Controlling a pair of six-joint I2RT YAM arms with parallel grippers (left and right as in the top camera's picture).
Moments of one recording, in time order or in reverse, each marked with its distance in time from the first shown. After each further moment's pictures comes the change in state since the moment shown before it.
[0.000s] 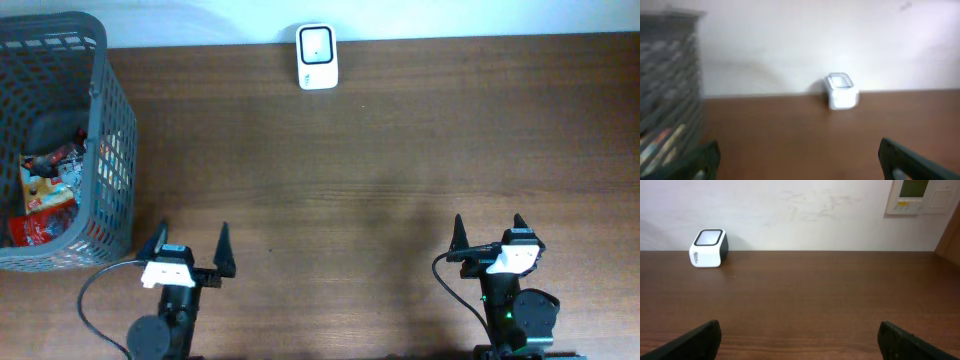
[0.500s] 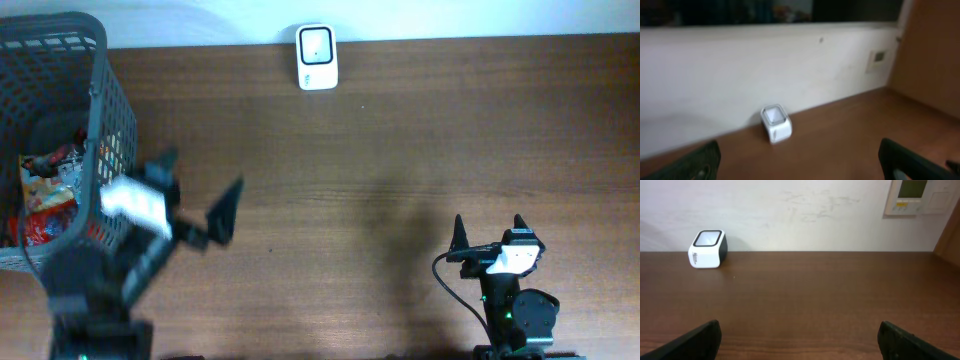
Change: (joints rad) left arm 0.003 0.632 0.840 -0.342 0.344 0.025; right arm 0.000 0.000 0.000 0.000 0.003 0.000
